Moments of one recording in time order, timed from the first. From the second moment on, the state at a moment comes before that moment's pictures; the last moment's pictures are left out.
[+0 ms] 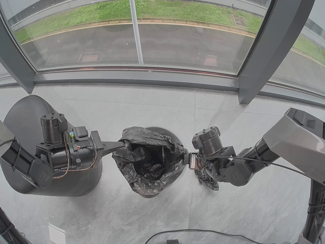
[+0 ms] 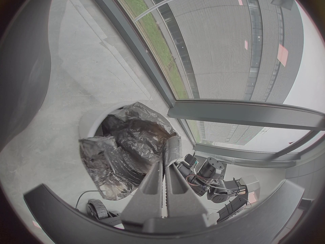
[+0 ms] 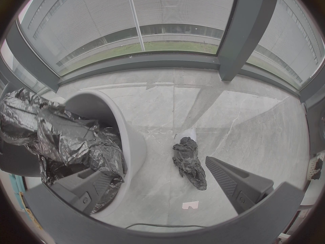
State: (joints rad) left arm -0.22 1.85 -0.66 -0.86 -0.68 -0.89; right arm 0.64 2.23 -1.11 -0.42 -0.48 0.45
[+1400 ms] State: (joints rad) left arm -0.22 1.90 -0.65 -0.86 -0.68 -0.89; right arm 0.68 2.12 -0.90 -0.53 -0.46 0.45
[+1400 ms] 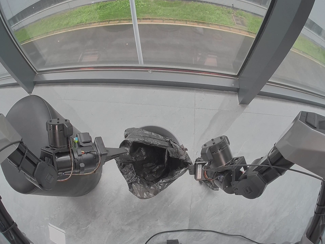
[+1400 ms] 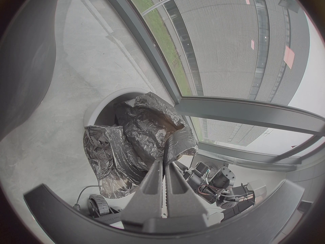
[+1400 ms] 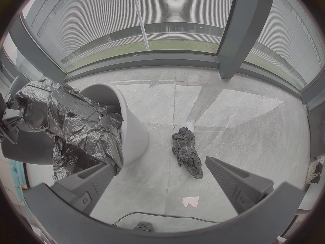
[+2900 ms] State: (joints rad) left arm -0.25 1.89 -0.64 -0.85 -0.68 -0.89; right arm 0.64 2.09 -0.81 -0.54 -0.41 0.47
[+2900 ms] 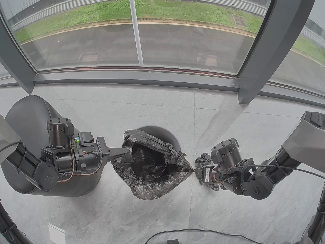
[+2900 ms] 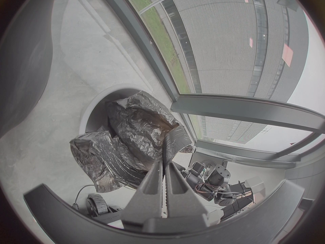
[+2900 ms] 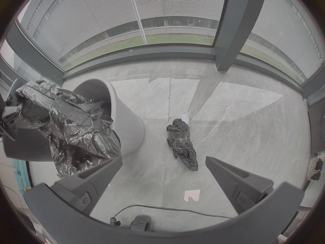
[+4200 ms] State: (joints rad) left arm -0.36 1.98 -0.73 -0.90 -0.12 -0.28; right arm 0.78 2.12 -1.14 -0.53 -0.36 0.18
